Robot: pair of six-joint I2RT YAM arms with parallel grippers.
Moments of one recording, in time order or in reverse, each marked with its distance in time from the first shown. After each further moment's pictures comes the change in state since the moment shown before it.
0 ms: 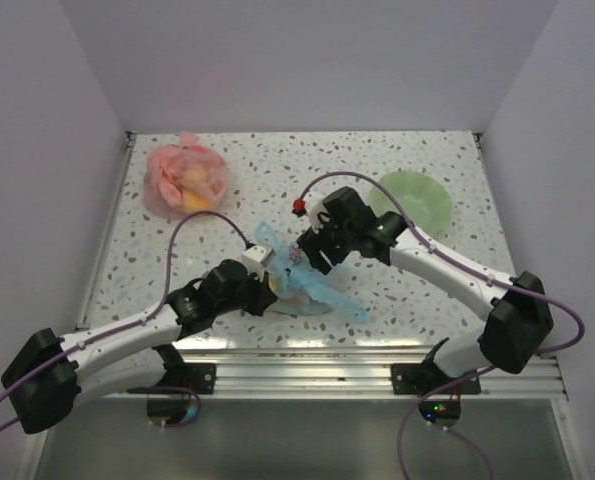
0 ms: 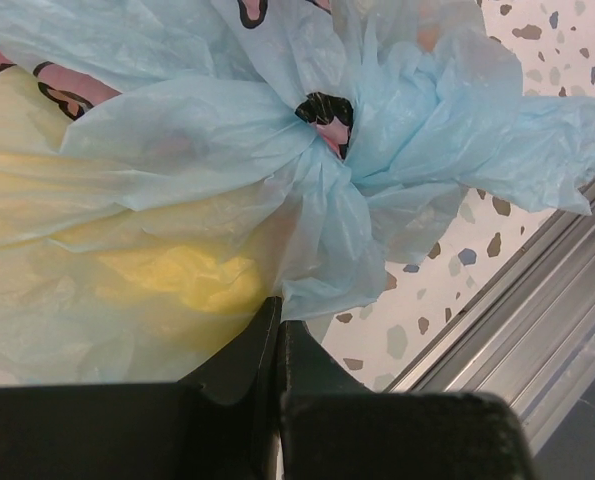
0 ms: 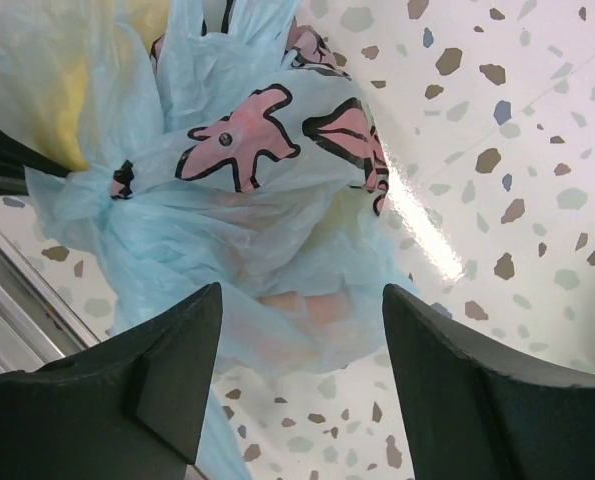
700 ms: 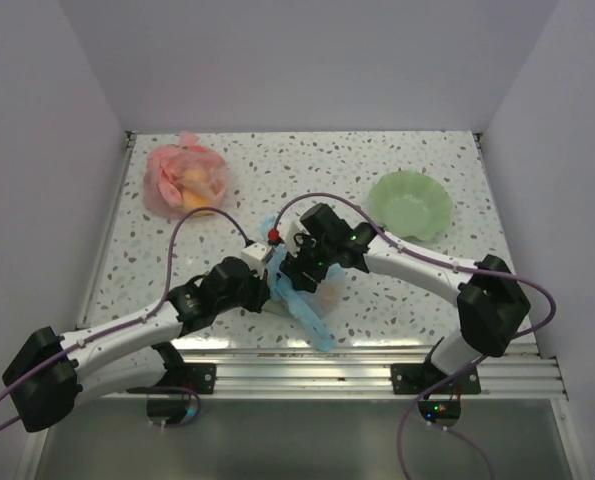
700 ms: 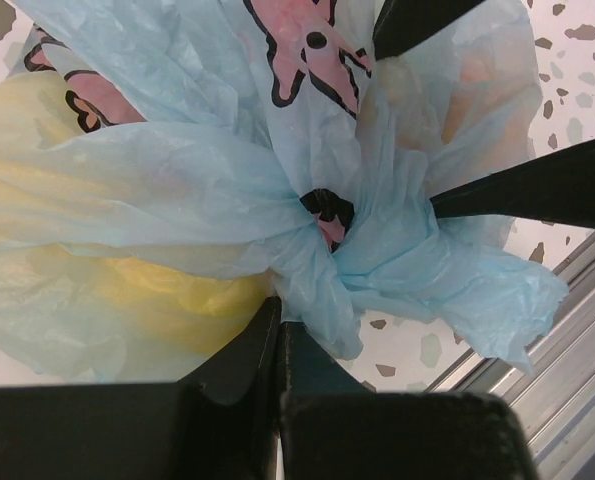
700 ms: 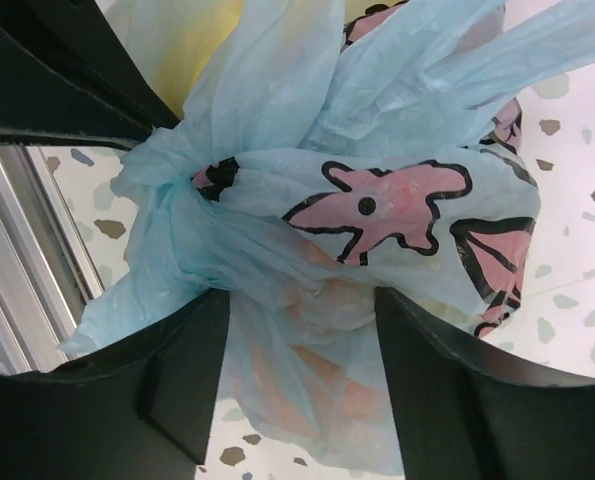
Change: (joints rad) left arm 0.000 0.003 0.031 -0.063 -0.077 0.045; right arm 0.090 0.121 -0.046 0.108 -0.177 -0.168
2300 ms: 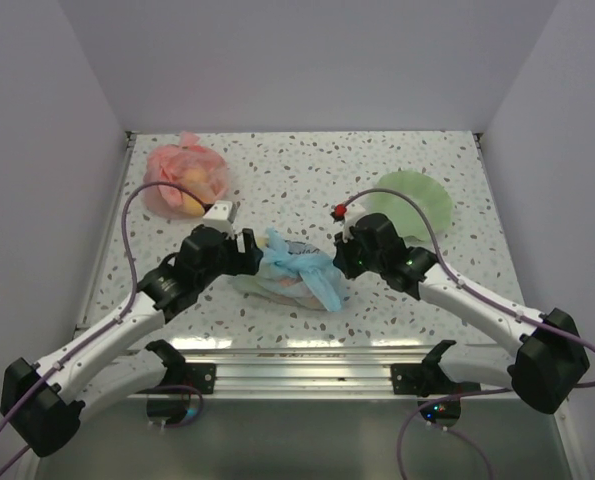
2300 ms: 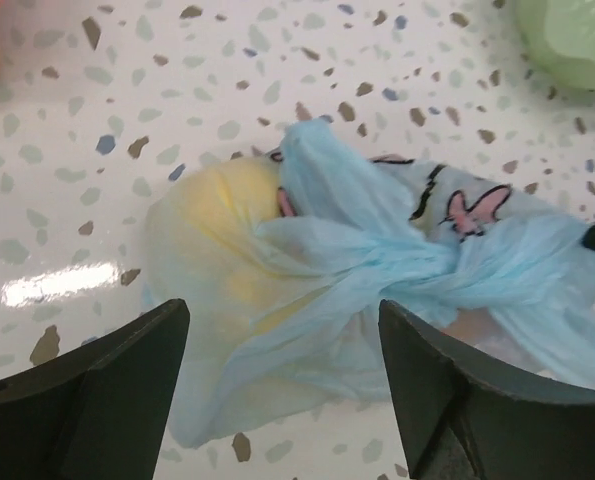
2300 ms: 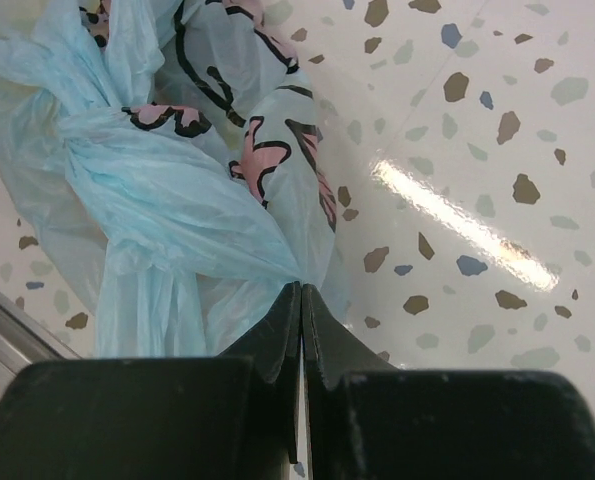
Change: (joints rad) left arm 0.211 -0.089 0.170 -0.169 -0.171 -0.063; right arm -0.158 -0.386 -0.340 0.200 0.257 0.457
